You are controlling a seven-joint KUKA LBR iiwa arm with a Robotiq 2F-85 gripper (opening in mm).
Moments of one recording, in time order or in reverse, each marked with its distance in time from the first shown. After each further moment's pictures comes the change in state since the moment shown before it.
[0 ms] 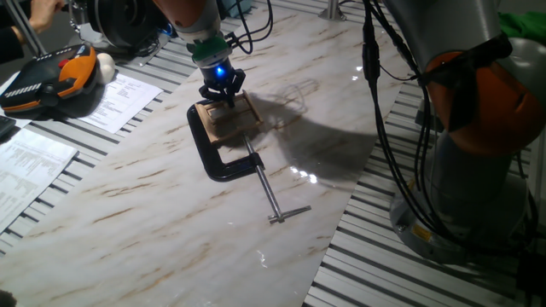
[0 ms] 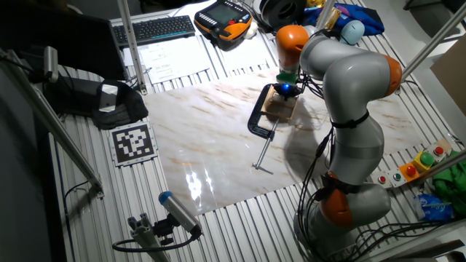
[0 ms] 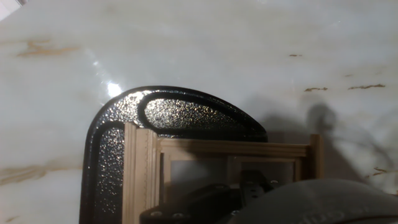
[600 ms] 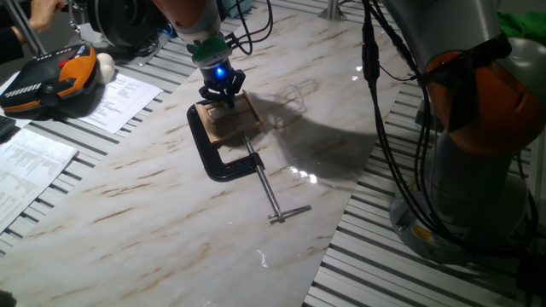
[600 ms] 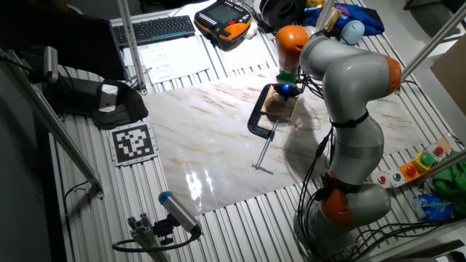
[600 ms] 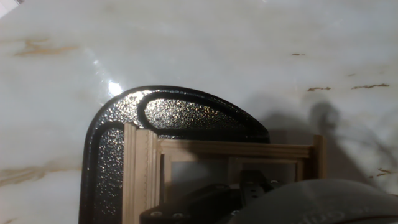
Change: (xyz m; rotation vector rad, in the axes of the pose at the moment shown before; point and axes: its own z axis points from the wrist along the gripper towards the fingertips) arm 0.000 0.000 0.000 0.001 0.001 -0.003
